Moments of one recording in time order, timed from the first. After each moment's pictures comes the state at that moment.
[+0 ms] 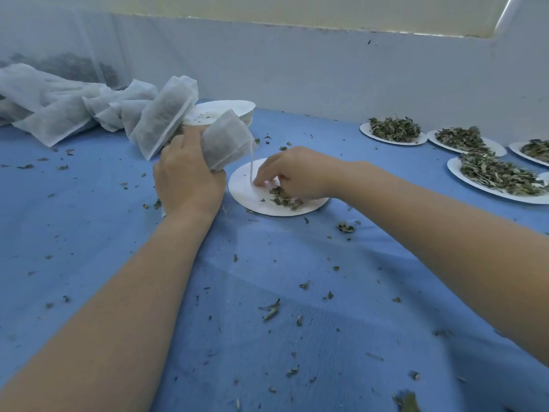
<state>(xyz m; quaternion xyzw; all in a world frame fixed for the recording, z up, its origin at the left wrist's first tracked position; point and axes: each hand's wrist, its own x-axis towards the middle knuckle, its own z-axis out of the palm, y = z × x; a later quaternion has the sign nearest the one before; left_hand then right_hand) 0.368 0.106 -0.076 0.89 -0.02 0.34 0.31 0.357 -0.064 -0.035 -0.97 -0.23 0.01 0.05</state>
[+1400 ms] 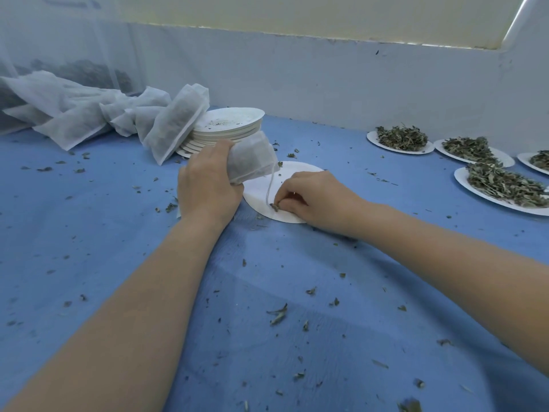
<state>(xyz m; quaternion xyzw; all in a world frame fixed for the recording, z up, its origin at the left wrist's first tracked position) 0.364 0.105 -0.076 0.90 -0.10 0.31 0.30 0.330 -0.072 -0.061 -0.96 -0.21 -0.08 0.17</state>
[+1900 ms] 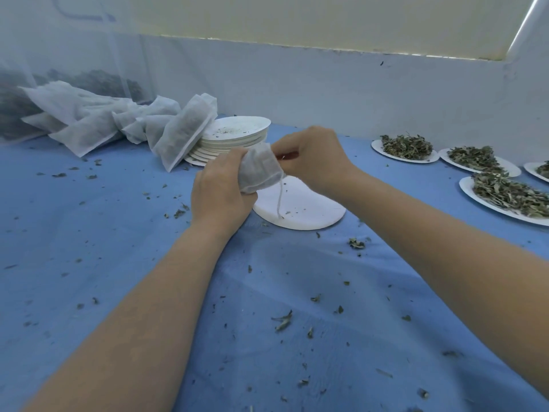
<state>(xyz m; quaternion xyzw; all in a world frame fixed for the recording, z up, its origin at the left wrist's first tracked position) 0.362 0.101 -0.076 0.87 -0.14 0.30 0.35 0.348 -0.046 -0.017 -0.91 -0.19 -0.20 0.31</state>
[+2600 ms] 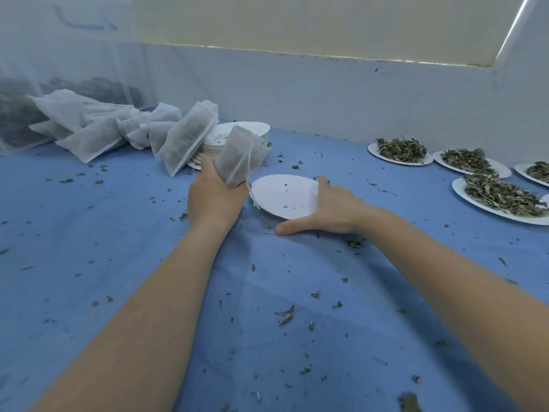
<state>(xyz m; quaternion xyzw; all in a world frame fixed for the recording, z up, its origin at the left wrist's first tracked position) 0.374 0.109 -0.077 0.85 0.01 0.23 0.47 0.332 -0.078 -0.055 -0.98 0.07 0.07 0.17</state>
